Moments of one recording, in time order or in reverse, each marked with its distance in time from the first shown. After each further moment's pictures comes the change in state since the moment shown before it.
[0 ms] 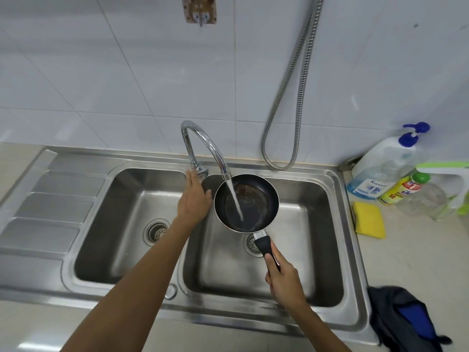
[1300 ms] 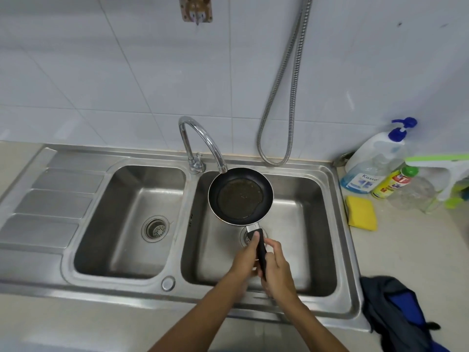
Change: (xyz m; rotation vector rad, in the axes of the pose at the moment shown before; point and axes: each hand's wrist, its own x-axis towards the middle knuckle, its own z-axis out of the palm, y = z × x) left_hand -0.160 0.061 0.103 -0.946 -0.551 -0.642; right_hand -0.023 -0.029 0.002 0.128 -0.013 0.128
